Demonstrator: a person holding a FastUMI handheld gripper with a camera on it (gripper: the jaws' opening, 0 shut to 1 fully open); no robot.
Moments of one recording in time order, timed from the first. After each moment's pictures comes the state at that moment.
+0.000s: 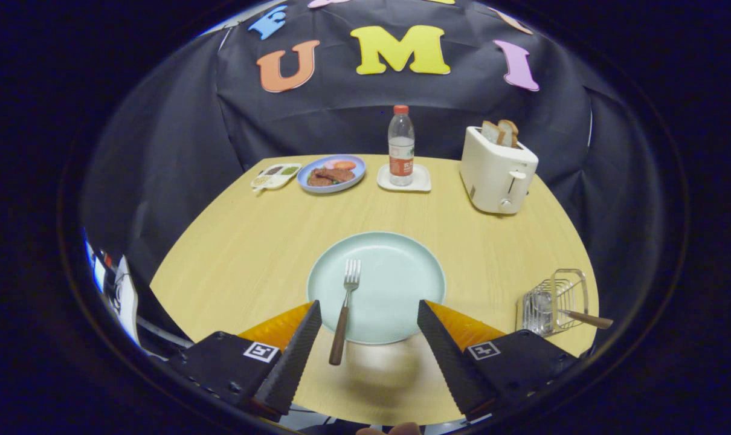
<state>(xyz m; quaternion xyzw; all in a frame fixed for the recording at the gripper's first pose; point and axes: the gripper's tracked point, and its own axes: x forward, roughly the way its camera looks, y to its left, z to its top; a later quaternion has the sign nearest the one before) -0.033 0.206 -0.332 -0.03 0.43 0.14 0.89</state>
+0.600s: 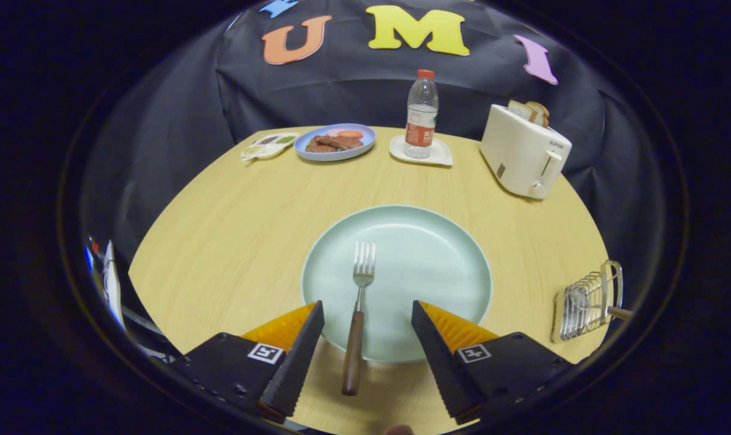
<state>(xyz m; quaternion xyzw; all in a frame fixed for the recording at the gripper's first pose) -0.011 0.236 -0.407 -0.06 0.47 0.13 0.87</state>
